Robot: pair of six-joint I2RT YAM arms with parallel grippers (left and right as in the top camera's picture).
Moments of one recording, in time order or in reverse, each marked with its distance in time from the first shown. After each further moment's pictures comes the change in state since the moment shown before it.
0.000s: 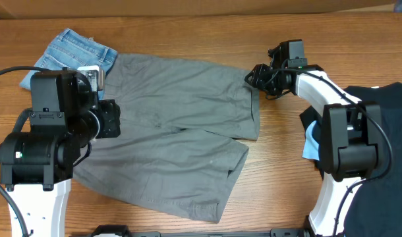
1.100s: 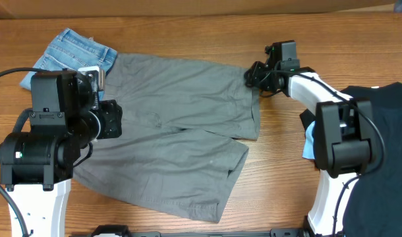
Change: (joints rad) left arm 0.000 0.000 0.000 -0.008 0.026 -0.023; right arm 0.033 0.050 -0.006 0.148 0.098 0.049
